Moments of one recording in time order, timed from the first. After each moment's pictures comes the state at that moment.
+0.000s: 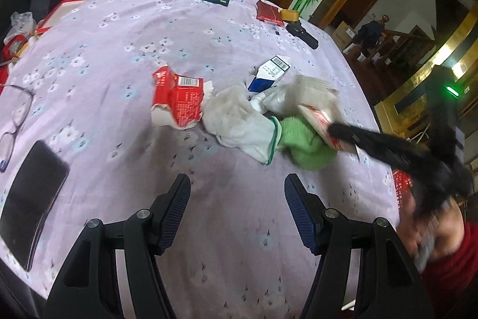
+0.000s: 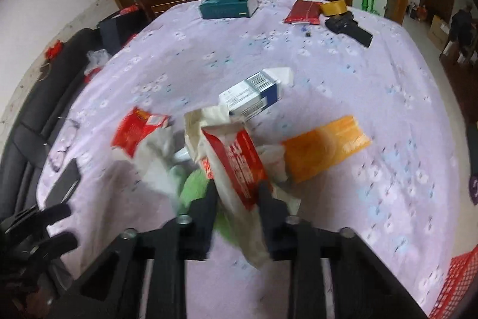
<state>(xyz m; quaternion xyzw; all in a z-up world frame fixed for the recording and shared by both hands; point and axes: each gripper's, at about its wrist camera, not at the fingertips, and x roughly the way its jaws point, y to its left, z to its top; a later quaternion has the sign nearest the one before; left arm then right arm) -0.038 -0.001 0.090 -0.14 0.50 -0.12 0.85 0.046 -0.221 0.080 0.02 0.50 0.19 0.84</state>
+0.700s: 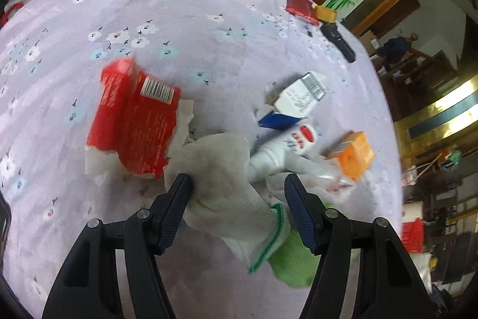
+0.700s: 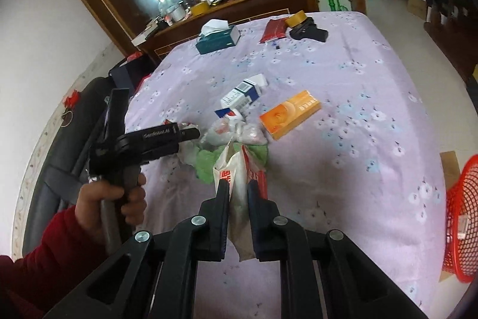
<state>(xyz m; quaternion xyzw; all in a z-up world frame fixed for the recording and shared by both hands) 0.069 -0.032 0.035 -0.18 0.54 -0.06 0.82 -0.053 -0.299 0.128 0.13 0.46 0.17 0.86</state>
